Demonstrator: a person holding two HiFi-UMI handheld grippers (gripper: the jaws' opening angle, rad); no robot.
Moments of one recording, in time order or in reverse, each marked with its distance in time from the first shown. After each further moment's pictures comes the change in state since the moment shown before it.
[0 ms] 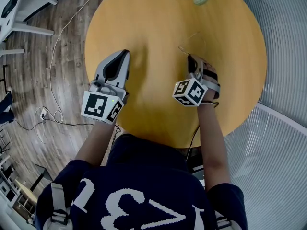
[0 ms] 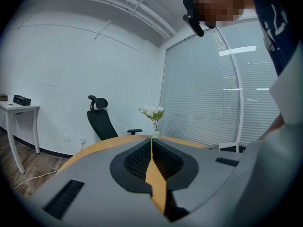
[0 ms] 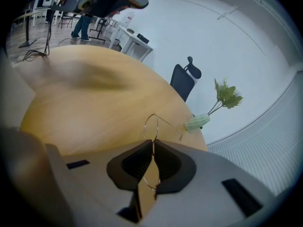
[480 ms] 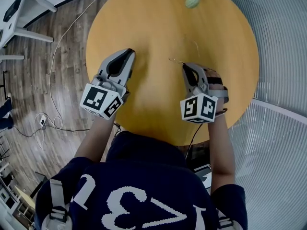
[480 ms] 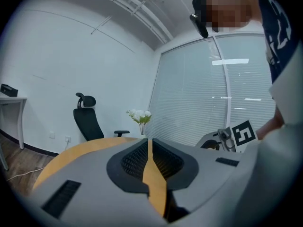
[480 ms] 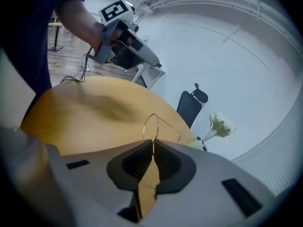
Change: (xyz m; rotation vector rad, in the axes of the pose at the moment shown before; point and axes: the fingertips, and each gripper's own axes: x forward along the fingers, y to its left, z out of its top) left arm -0.010 -0.026 0.024 -0.042 -0.024 -0.152; right arm -0.114 -0.014 0.051 -0.117 -0.232 0.121
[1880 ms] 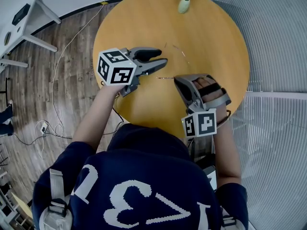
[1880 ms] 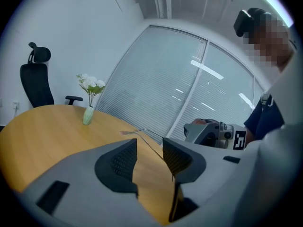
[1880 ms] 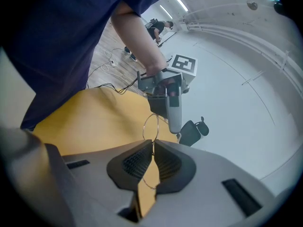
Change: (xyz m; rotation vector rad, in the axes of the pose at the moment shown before) left arm 0.004 -0.124 -0.009 -0.146 0.355 -0.569; right arm -0.130 0.052 0.067 -0.371 -0.126 -0.017
